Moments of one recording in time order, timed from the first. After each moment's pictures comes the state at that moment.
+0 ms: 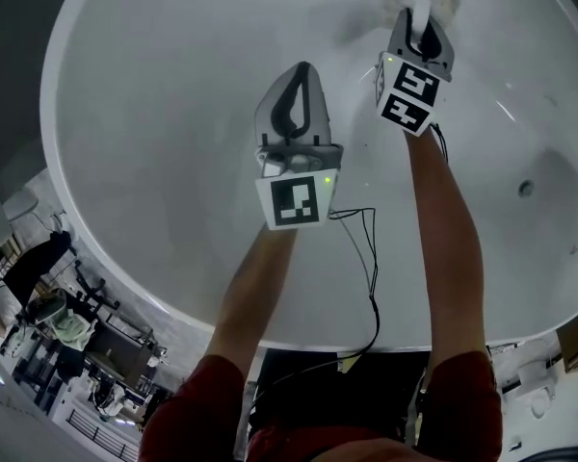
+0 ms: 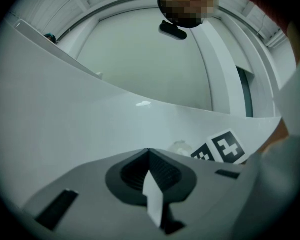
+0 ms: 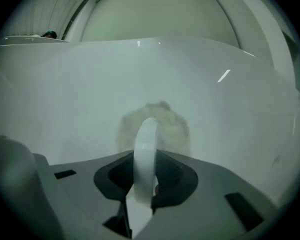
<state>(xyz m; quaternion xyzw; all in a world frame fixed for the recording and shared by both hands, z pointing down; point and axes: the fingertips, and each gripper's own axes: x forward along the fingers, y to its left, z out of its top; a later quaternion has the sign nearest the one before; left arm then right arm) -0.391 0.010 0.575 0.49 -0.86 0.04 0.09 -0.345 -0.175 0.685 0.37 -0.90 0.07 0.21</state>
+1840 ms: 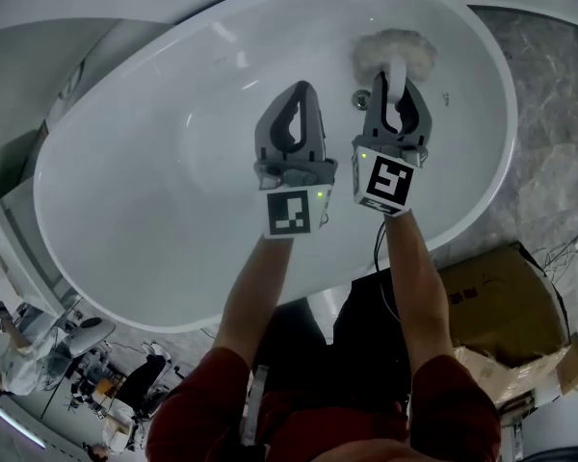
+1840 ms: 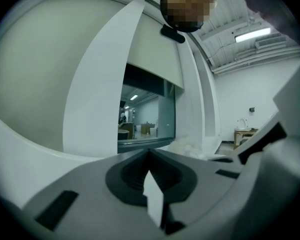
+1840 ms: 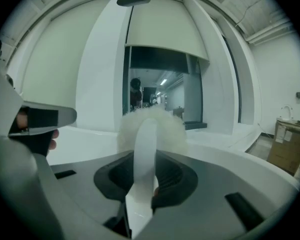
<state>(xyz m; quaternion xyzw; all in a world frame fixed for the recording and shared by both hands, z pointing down) 0.216 -0.306 0.462 0.76 -0.65 0.04 0.06 0.332 -0.339 0.520 0.61 -0.78 0.09 0.12</state>
